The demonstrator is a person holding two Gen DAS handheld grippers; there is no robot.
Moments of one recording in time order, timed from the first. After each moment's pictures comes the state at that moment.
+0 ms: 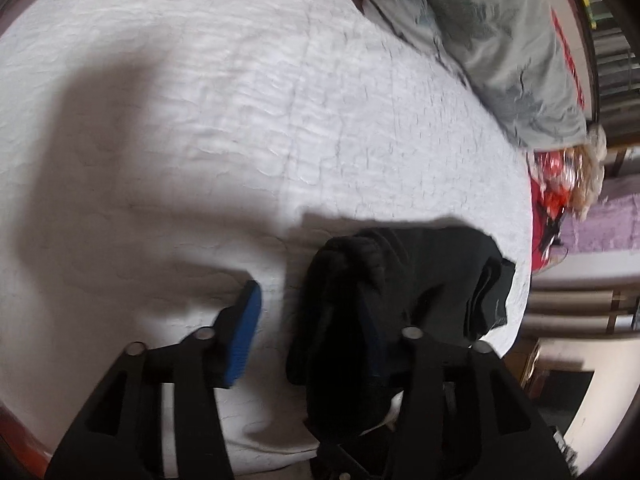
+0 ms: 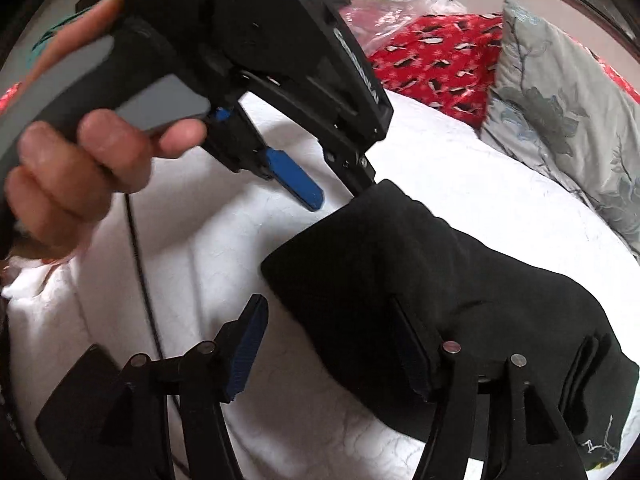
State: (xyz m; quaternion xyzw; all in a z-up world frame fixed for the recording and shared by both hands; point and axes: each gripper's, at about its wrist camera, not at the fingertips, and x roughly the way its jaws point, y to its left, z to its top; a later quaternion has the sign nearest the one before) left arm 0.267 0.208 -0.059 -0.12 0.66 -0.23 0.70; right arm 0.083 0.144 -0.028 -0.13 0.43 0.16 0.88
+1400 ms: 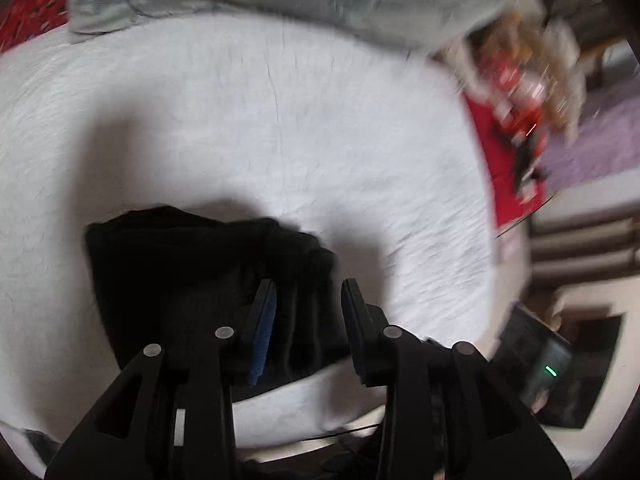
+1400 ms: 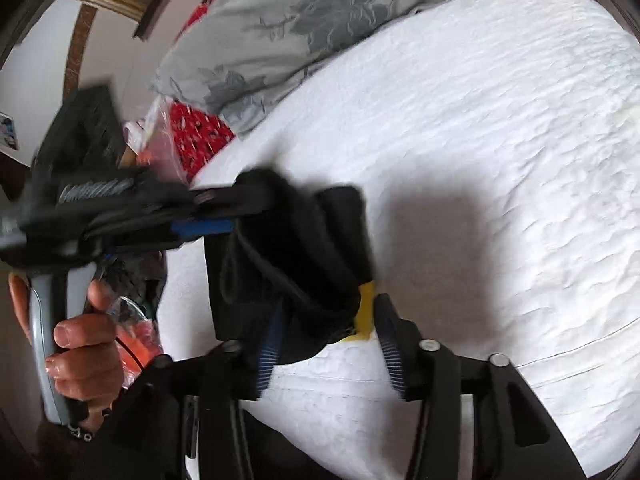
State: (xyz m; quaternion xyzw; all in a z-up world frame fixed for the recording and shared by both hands) left arm 0.180 -0.099 0.041 -0.07 0.63 -0.29 0.71; right arm 0.006 -0.281 0.006 0.33 0.47 0.09 0.82
